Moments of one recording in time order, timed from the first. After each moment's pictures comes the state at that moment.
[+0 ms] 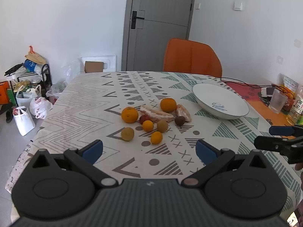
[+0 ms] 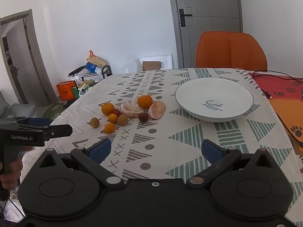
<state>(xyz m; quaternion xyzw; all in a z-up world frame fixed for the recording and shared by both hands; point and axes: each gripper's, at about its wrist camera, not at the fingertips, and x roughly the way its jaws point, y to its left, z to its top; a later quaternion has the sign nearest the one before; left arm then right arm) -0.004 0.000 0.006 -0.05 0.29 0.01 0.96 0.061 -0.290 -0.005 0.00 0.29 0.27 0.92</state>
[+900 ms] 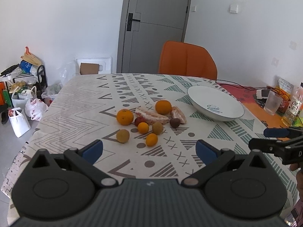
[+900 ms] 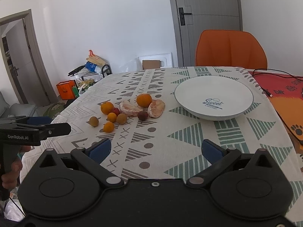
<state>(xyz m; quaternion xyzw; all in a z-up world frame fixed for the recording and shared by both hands) -0.004 -0.003 0.005 -0.06 0.28 -0.01 0.96 0.062 -0.290 -0.008 0.00 0.30 0.27 0.92</state>
